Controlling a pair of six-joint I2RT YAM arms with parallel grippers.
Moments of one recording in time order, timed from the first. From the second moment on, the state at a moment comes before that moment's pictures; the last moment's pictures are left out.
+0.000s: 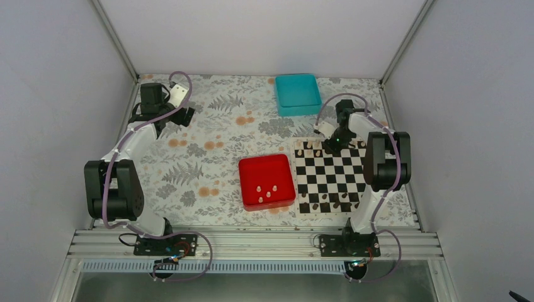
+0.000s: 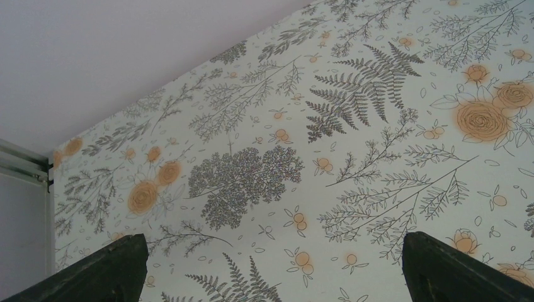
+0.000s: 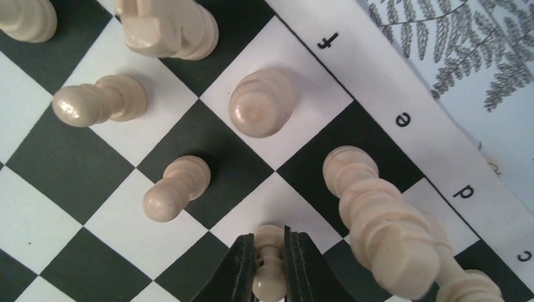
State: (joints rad) left arm 0.04 1.55 1.09 -0.18 0.22 0.46; right arm 0.04 1.89 1.28 -0.84 -0.15 -0.77
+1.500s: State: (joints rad) left arm 0.04 1.55 1.09 -0.18 0.22 0.46; right arm 0.87 1.91 1.46 -1.04 -0.20 -0.69
